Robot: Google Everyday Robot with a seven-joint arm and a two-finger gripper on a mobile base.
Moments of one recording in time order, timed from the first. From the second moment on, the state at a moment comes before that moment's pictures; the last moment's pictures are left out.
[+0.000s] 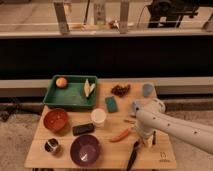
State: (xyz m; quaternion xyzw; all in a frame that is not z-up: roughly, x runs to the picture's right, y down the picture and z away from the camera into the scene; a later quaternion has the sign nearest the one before) arm 0.200 0.265 0.787 -0.32 -0.13 -0.33 0.88
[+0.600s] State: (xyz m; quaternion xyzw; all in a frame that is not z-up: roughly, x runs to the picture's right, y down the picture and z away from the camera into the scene) arm 0.208 0.285 0.781 -0.33 -0.14 -0.31 0.88
